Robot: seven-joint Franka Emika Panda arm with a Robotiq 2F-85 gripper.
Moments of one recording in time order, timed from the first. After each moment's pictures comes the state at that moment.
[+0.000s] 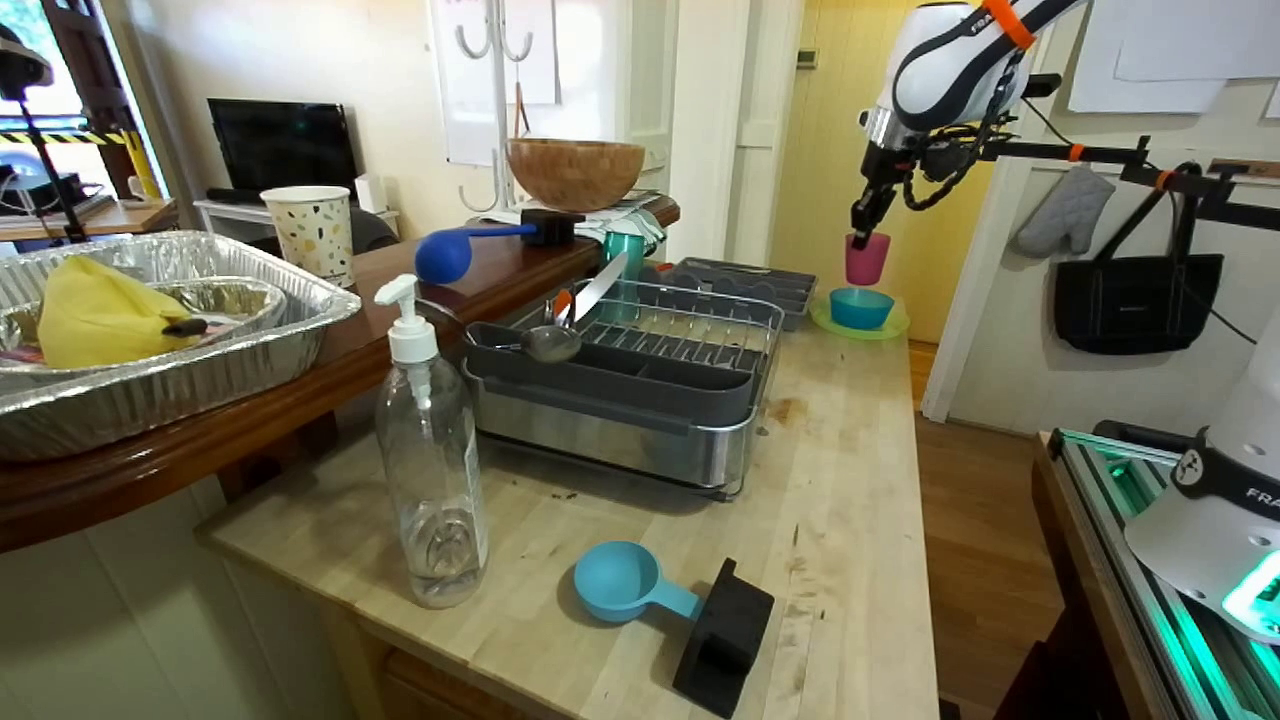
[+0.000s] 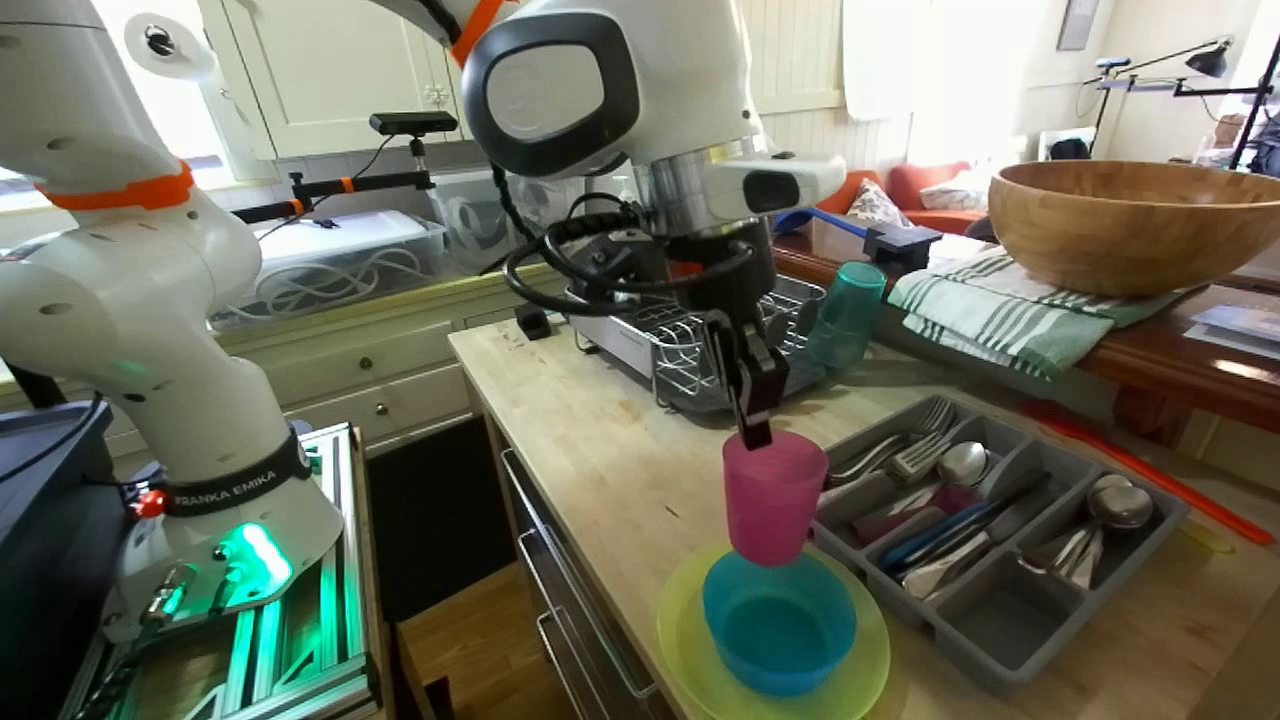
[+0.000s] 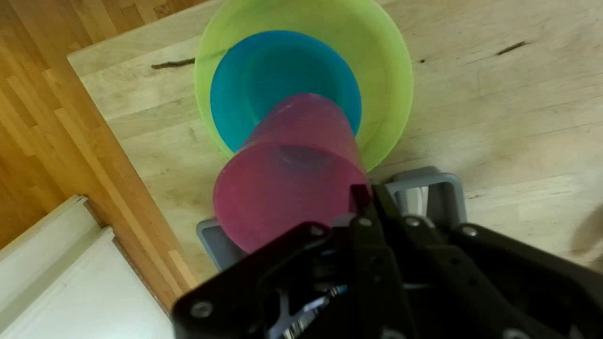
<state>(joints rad) -0.36 -0.05 -0.33 -2.33 -0.16 2.50 -0.32</state>
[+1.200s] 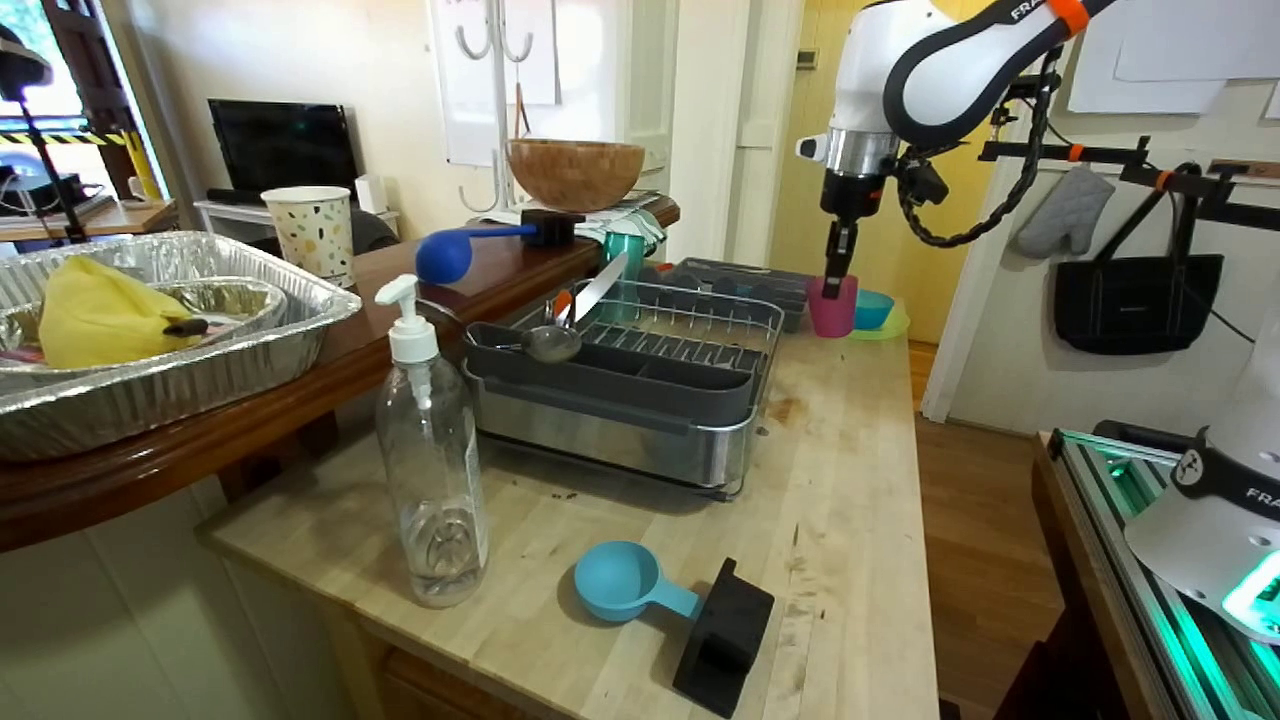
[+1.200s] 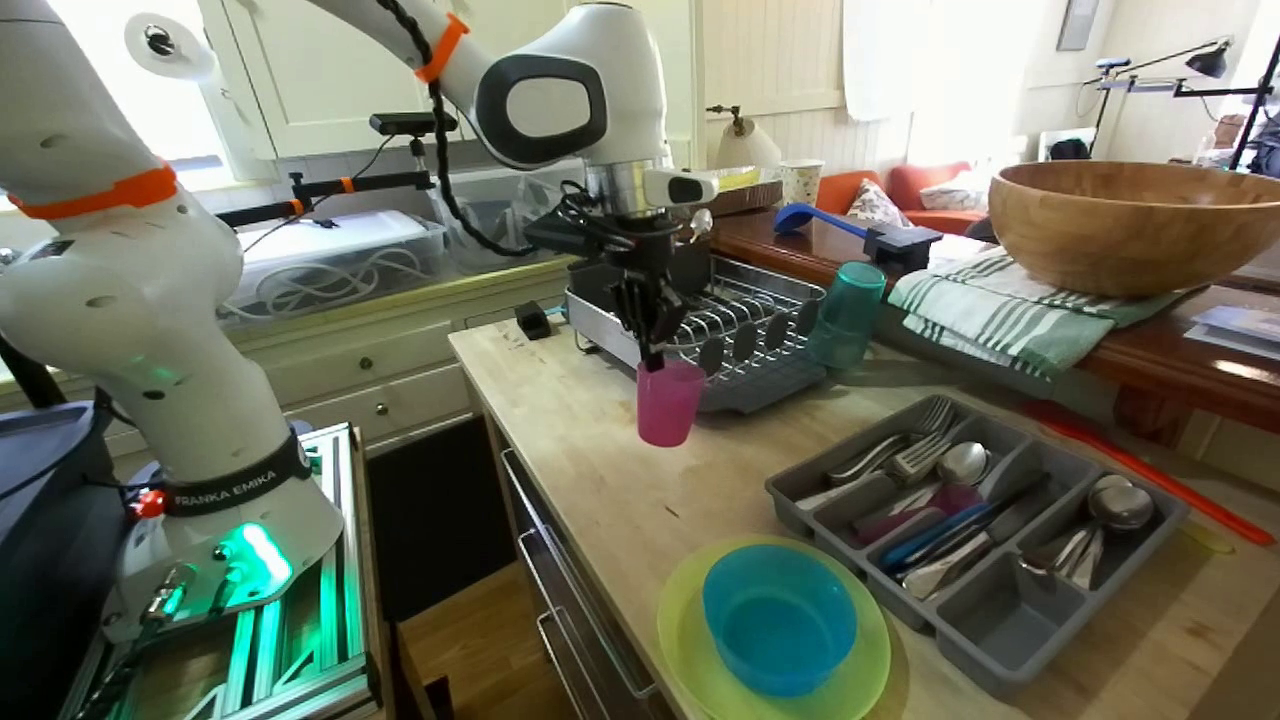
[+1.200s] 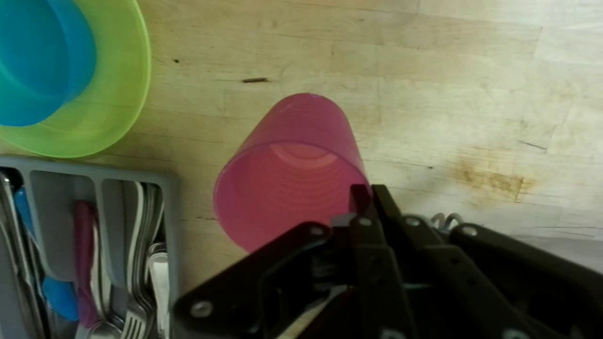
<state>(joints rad) -0.16 -0.17 -0.15 -2.50 -0.18 2.38 -0.31</state>
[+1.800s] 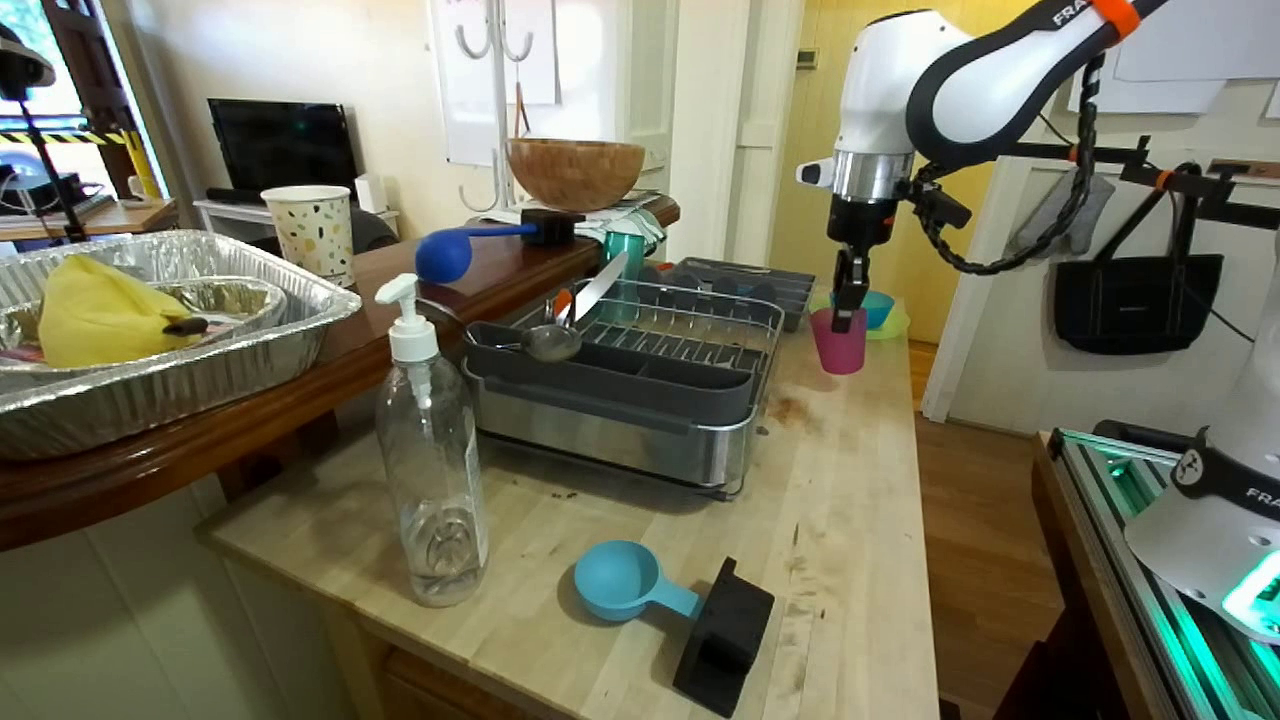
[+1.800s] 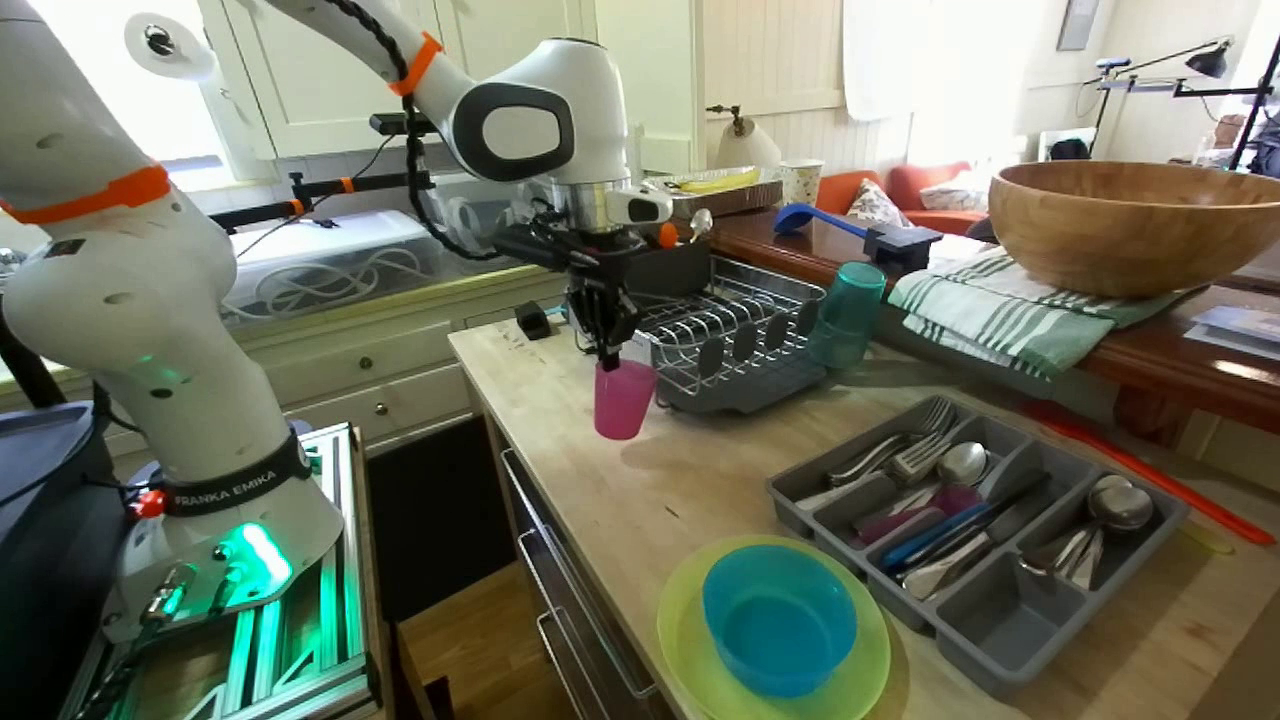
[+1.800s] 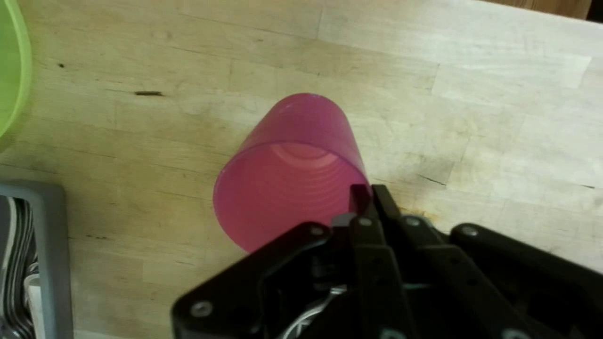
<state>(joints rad) -0.08 -0.22 -0.11 -2.61 -0.12 2.39 -0.31</state>
